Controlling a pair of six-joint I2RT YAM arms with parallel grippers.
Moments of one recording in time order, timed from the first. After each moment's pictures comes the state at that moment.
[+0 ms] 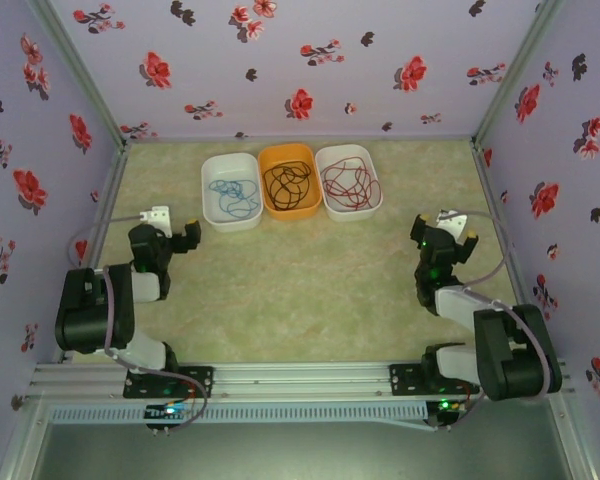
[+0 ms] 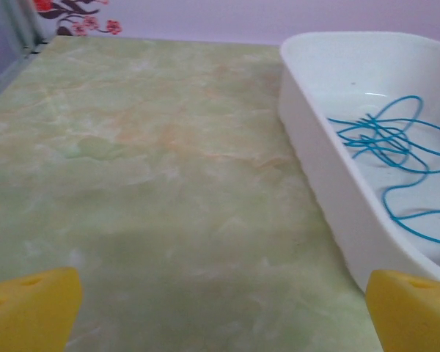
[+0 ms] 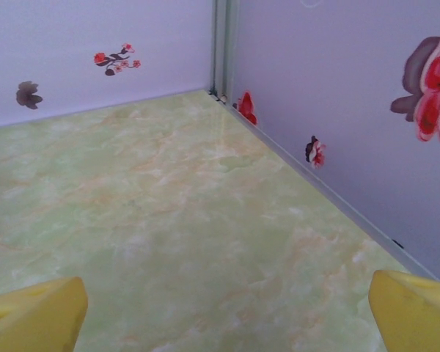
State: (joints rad) left arm 0.07 1.53 0.37 0.81 0.09 -0.01; right arm 0.14 1.26 0.30 0.66 0.58 0.13
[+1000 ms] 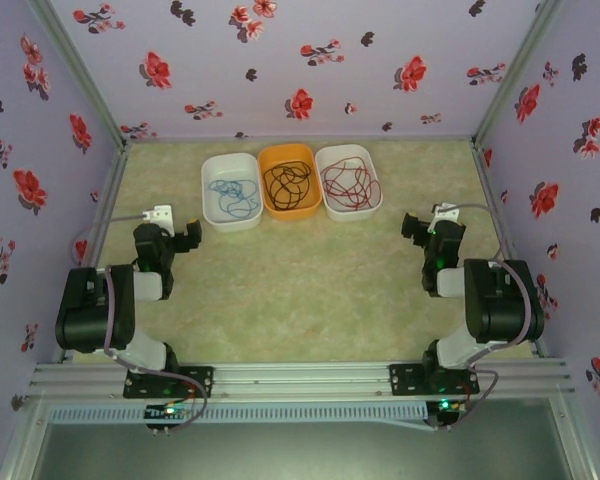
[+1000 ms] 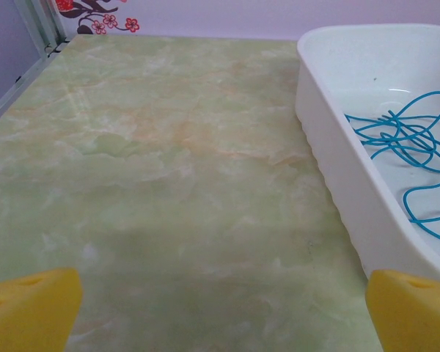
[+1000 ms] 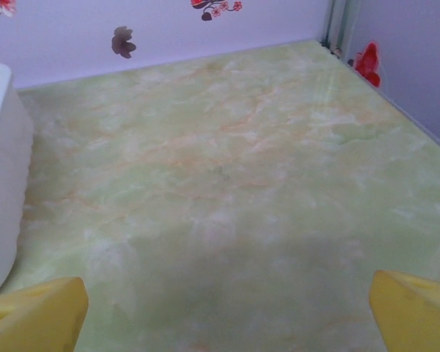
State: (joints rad) left arm 0.04 1.53 0.38 0.79 0.02 -0.01; right arm -0.02 1.56 0.38 0.83 0.09 0.11
